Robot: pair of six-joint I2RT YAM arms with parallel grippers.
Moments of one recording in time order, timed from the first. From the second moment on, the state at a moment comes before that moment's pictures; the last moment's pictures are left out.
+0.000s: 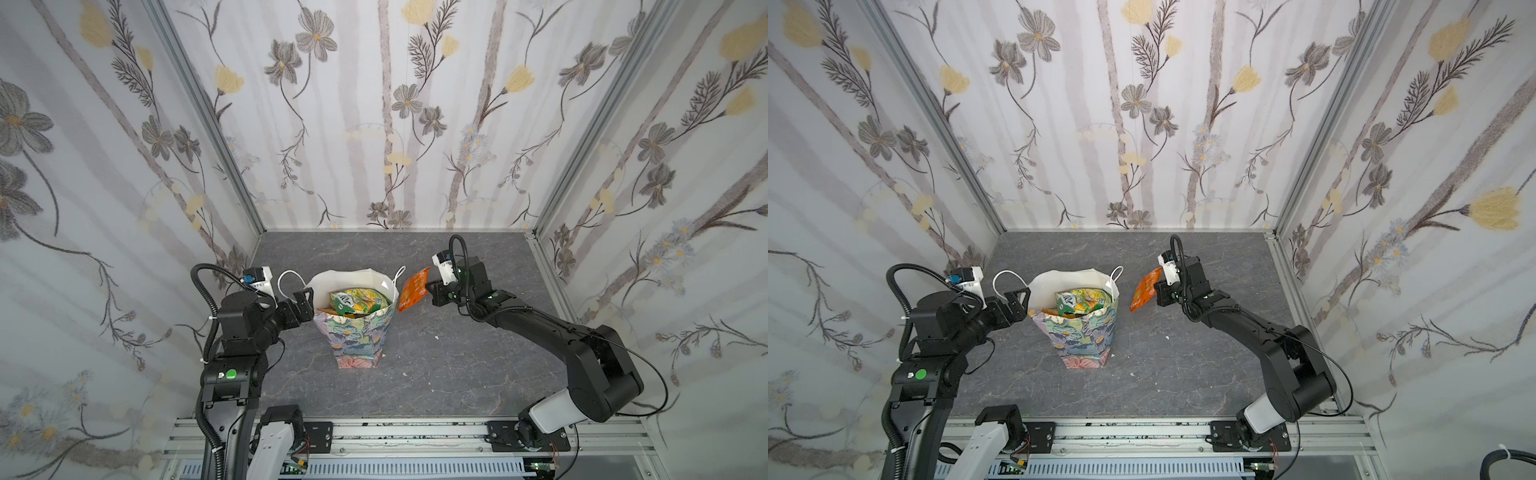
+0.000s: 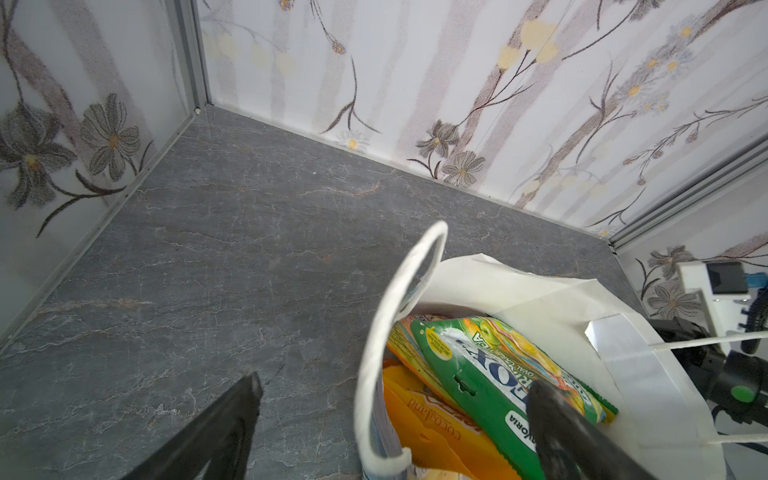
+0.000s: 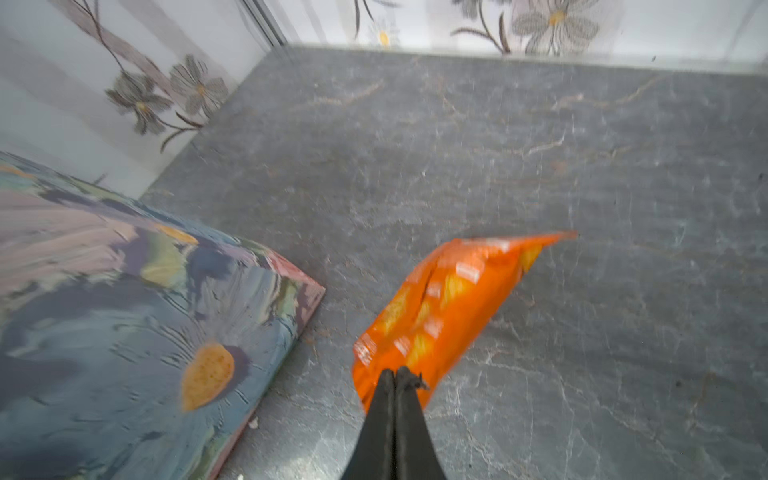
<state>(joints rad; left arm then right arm) 0.05 0.65 0.93 -0.71 0.24 -0.32 0.50 1.51 0.99 -0.02 -0.27 0.22</state>
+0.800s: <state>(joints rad) 0.05 0.64 0.93 -0.71 0.25 -0.31 0.54 1.57 0.87 -0.15 -0.10 0.28</state>
